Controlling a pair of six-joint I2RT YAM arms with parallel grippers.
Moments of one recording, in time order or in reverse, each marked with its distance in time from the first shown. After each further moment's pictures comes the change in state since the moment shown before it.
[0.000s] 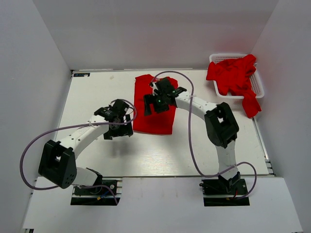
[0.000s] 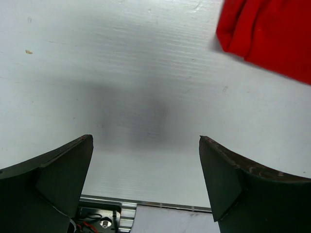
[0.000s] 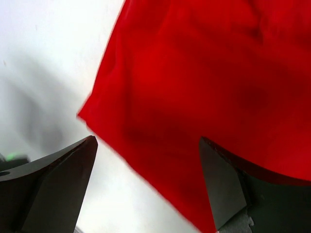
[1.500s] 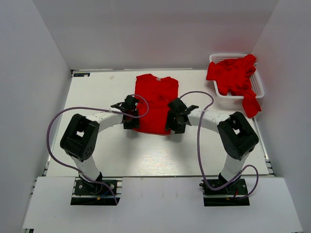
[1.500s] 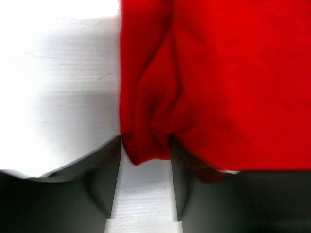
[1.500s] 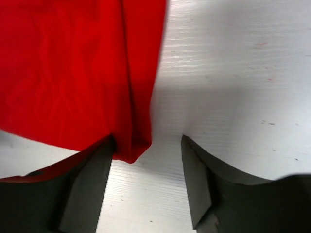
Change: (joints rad) left arm 0.000 0.365 0.064 0.435 0.111 0.116; right arm 0.001 -0.256 -0.512 0.034 0.337 0.472
